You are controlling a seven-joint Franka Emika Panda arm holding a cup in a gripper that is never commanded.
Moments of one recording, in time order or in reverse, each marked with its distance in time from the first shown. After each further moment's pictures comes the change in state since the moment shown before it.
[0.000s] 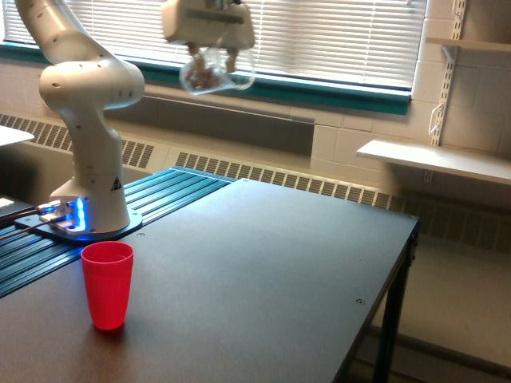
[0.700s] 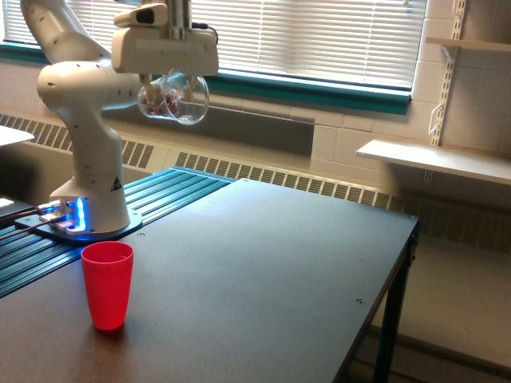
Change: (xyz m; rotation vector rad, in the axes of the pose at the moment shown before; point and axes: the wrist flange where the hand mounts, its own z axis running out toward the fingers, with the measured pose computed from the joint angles) arm 0.024 0.068 0.044 -0.089 -0.102 0.100
